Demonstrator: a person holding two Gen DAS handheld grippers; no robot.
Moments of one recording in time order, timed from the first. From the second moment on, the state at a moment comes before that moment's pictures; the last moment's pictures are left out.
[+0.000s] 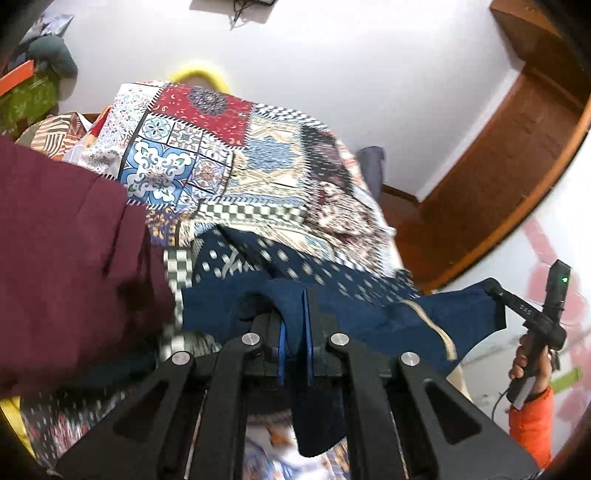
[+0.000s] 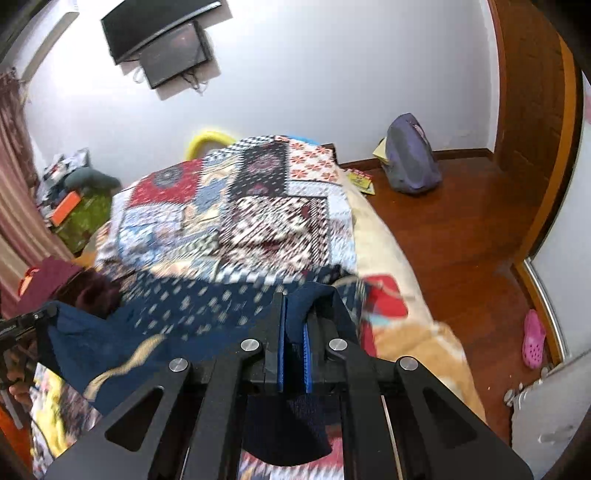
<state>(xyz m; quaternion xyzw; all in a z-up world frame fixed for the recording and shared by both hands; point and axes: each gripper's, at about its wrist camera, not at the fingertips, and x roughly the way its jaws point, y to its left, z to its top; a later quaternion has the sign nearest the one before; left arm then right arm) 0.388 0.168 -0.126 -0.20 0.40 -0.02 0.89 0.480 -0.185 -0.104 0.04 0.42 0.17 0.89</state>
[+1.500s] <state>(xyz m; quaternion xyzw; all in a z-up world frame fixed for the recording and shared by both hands) 0.371 0.067 -0.226 0.05 0.50 -0.02 0.86 0.444 -0.119 -0.179 -0.03 0.53 0.23 0.82</state>
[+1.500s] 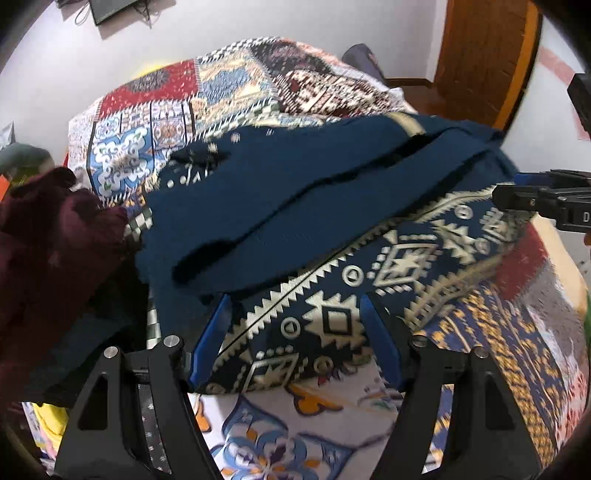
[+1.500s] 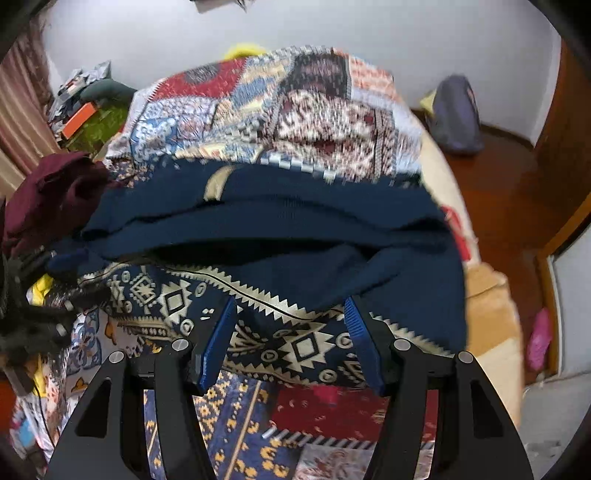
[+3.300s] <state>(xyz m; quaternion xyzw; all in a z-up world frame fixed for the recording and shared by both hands) 0.331 0.127 -0.251 0.01 0.49 0.07 0.87 0.426 -0.167 -0.212 -0.07 0.52 0.14 0.84</state>
